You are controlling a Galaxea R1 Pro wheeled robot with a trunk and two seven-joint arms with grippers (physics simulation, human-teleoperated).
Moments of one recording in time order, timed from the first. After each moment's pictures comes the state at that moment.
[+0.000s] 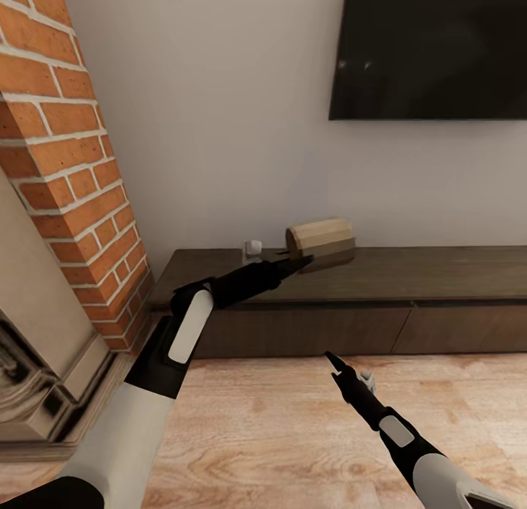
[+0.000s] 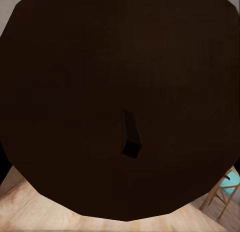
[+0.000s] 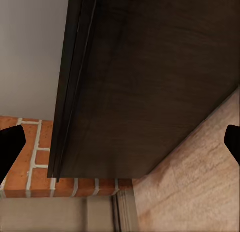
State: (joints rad) left arm -0.82 -0.16 -0.23 -1.26 0.68 0.66 -0.75; right arm -0.67 -0.06 -0.28 -0.22 -0.78 0.20 0.78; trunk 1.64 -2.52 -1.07
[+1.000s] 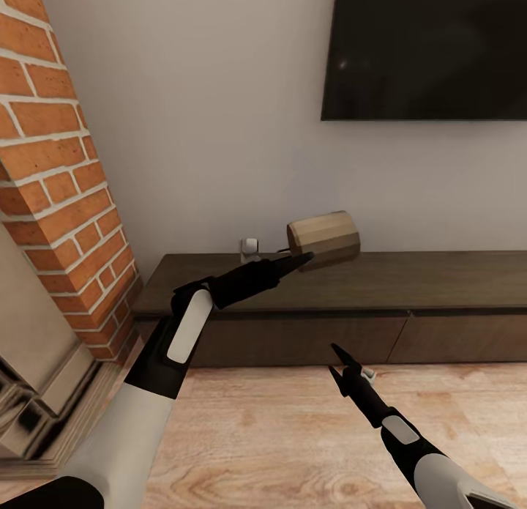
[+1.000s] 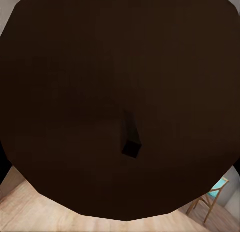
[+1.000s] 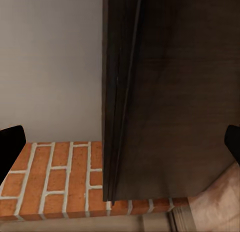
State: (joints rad) left arm -0.82 -0.16 -0.23 -1.27 0.73 0.66 -0.80; right arm -0.67 -0.06 -0.28 -0.22 -0.94 0.34 0.88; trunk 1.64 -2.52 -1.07
